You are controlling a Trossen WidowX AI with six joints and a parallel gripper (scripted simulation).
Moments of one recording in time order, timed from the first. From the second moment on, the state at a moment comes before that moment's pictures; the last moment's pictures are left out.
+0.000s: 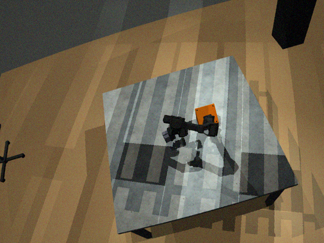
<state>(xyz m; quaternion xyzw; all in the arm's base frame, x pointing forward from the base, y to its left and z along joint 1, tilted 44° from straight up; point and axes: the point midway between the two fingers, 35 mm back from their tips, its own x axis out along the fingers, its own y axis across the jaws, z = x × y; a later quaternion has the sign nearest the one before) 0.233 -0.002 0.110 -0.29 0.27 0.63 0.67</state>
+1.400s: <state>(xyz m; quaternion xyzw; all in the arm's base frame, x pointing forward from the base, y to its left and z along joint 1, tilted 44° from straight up) 0.238 0.061 0.048 -0.29 0.27 0.63 0.67</state>
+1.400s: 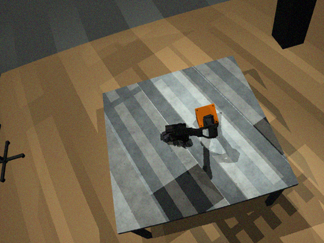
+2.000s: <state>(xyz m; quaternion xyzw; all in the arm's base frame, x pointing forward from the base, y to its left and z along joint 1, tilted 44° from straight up) 0.236 0.070 0.040 -0.28 0.27 0.64 0.66</state>
